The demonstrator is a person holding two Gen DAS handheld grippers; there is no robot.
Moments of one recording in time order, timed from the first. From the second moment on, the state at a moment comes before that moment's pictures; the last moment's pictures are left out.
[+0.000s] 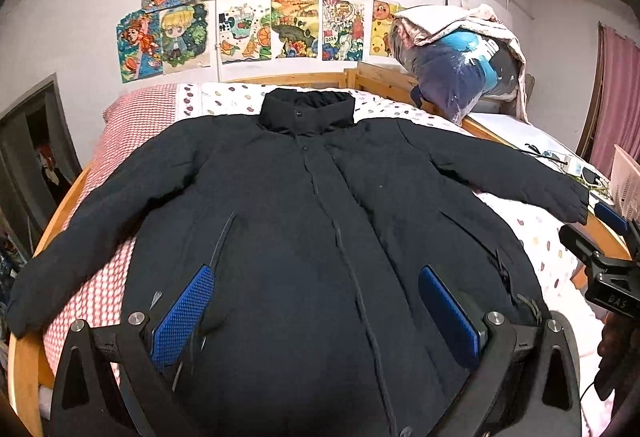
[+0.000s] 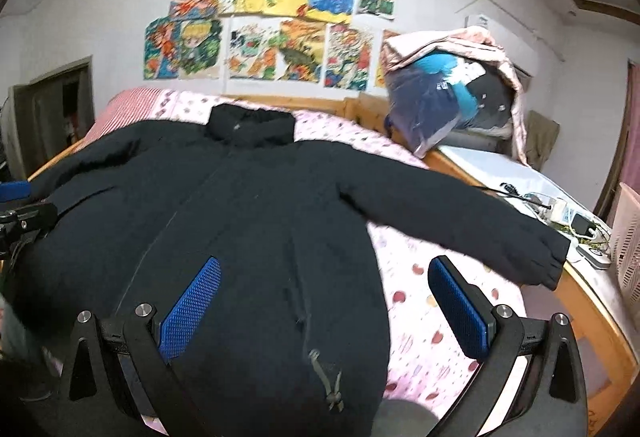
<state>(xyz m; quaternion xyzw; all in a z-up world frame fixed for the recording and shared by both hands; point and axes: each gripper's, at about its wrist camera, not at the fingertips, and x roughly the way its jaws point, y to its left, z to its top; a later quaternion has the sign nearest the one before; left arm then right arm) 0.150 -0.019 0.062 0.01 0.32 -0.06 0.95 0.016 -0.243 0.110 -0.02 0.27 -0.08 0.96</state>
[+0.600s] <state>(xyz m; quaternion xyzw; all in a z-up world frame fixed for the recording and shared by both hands) 0.281 -0.097 0.061 0.06 0.36 -0.06 0.93 0.098 -0.351 0.077 0.11 0.25 -0.12 0.95</state>
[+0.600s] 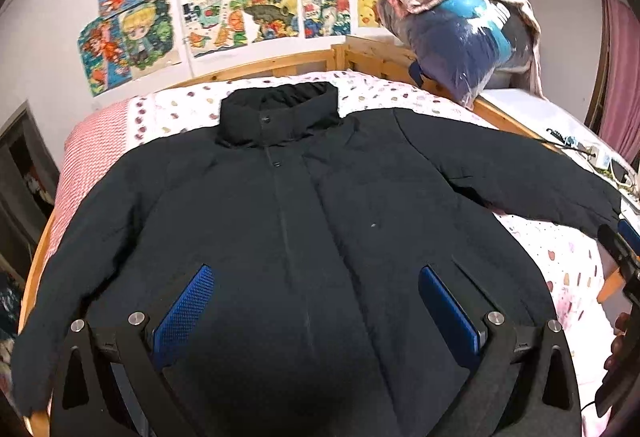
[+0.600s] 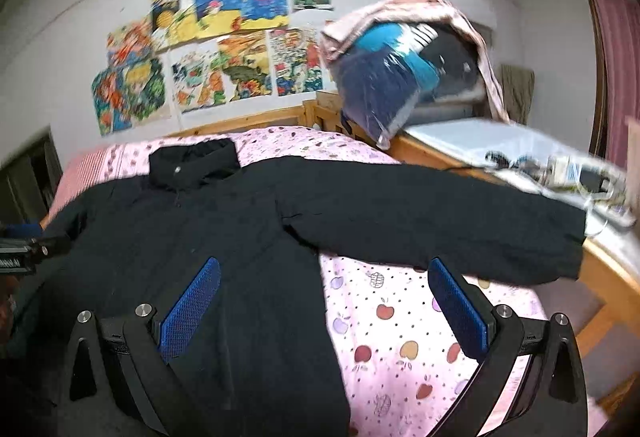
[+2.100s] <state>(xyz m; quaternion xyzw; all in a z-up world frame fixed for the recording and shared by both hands) 0.418 -0.205 -0.026 0.03 0.46 -0.19 0.87 0.136 -0.560 -0.034 0.45 0.07 -0.33 0.82</state>
